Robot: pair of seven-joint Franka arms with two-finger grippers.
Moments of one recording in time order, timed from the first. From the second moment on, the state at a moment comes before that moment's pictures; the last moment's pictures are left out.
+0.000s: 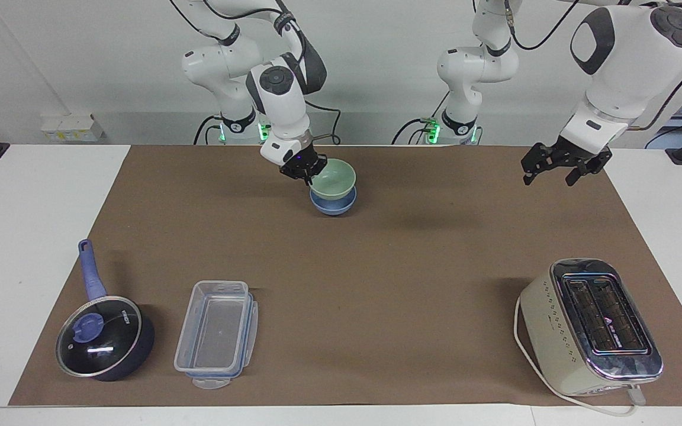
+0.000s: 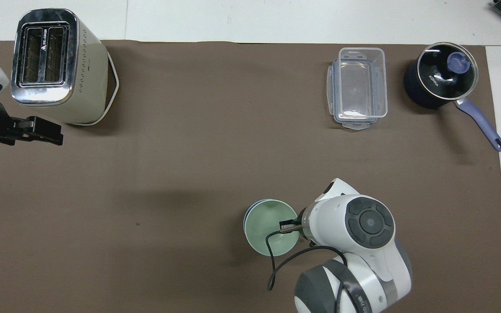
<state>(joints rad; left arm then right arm) -0.03 0.04 -0.04 -1.61 -0.03 1.62 -0.01 0.43 -0.11 0.10 -2.34 0.18 2.22 0.29</state>
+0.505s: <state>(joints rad) -0.03 0.04 -0.04 -1.61 -0.03 1.62 -0.01 0.43 -0.08 0.10 -2.34 0.19 2.26 0.29</state>
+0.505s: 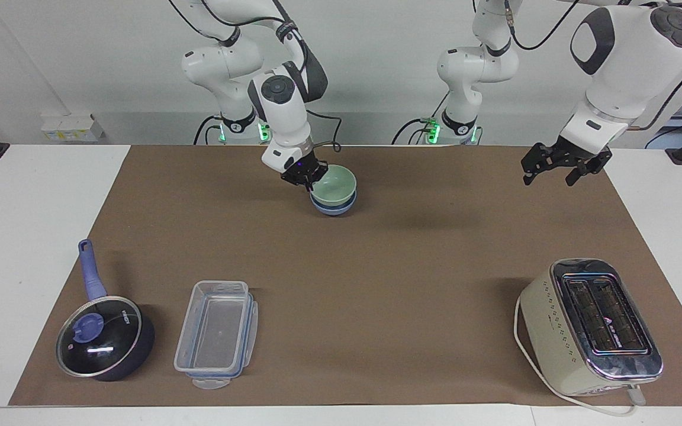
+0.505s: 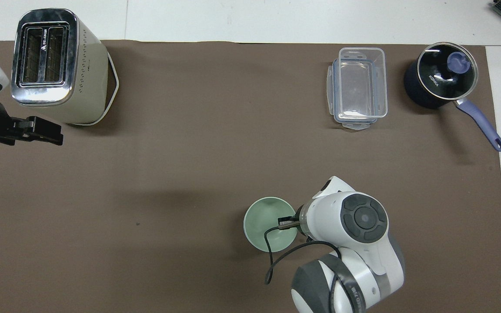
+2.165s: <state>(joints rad) -0.03 0.04 -0.04 -1.61 -0.03 1.62 -0.01 0.00 -0.13 0.08 -1.79 0.00 1.78 0.17</state>
